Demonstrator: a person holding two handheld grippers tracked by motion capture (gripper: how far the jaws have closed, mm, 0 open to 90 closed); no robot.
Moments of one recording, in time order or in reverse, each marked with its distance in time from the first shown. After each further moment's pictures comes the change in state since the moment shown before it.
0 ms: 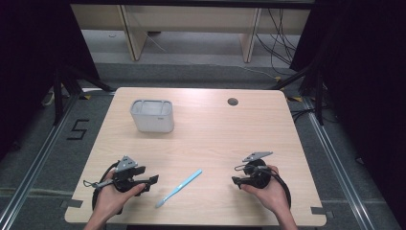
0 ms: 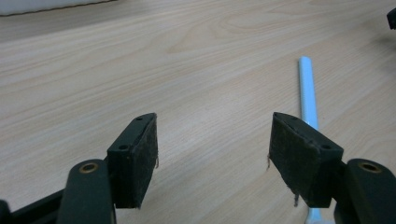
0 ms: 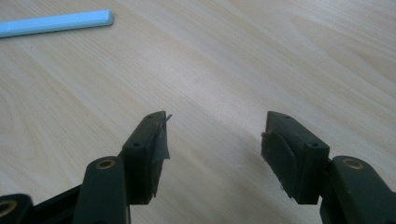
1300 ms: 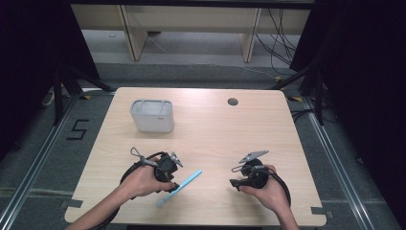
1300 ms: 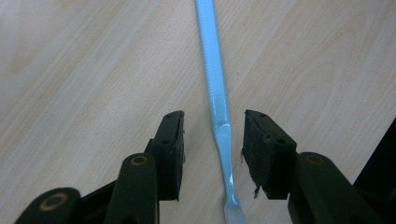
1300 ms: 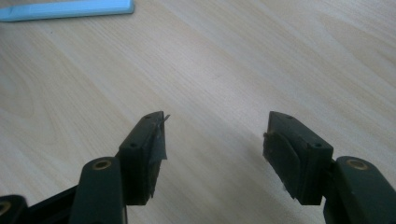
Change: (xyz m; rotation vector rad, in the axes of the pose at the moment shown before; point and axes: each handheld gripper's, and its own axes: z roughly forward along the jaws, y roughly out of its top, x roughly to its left) left arm -0.076 0.072 0.054 0.612 -0.114 0.375; right arm 0.006 0.005 0.000 0.049 0.029 -0.054
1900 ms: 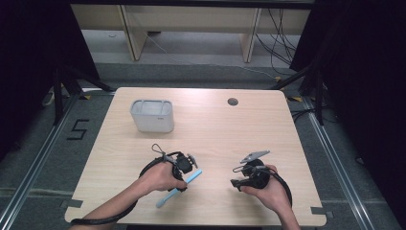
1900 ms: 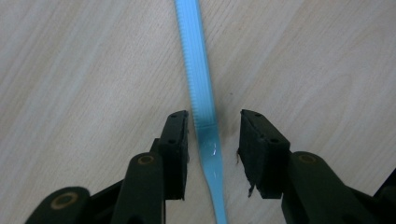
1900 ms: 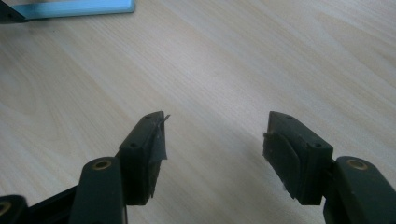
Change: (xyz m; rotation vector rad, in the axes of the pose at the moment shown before) left arm -0.008 0.031 0.028 0.156 0.003 0.043; right arm 0.002 -0.002 -0.004 0.018 -0.001 0.045
